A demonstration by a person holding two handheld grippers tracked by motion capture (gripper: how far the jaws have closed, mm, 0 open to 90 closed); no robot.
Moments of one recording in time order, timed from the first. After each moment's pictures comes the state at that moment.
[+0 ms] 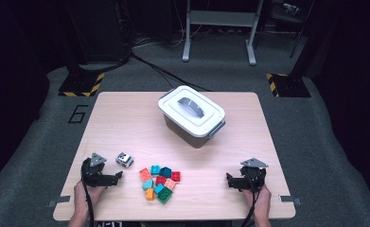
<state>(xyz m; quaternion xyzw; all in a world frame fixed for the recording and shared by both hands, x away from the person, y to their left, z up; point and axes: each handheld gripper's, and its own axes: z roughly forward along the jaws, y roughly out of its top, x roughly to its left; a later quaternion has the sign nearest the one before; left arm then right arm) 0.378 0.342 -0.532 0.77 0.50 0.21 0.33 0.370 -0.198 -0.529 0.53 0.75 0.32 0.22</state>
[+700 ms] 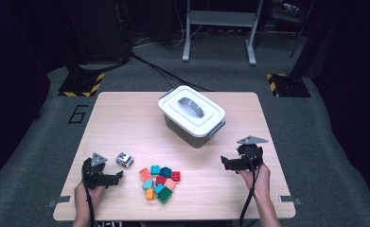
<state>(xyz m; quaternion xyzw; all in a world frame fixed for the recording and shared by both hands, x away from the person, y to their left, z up) 0.378 0.339 -0.532 0.77 0.50 0.22 0.33 0.401 -0.174 -0.439 0.49 0.77 0.35 0.20</state>
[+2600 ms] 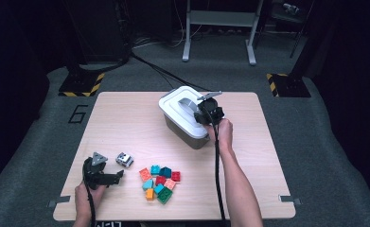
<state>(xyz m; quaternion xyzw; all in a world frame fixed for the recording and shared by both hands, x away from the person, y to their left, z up) 0.380 0.338 -0.532 0.77 0.50 0.21 0.33 0.525 -0.062 -0.386 0.44 0.80 0.34 0.22</state>
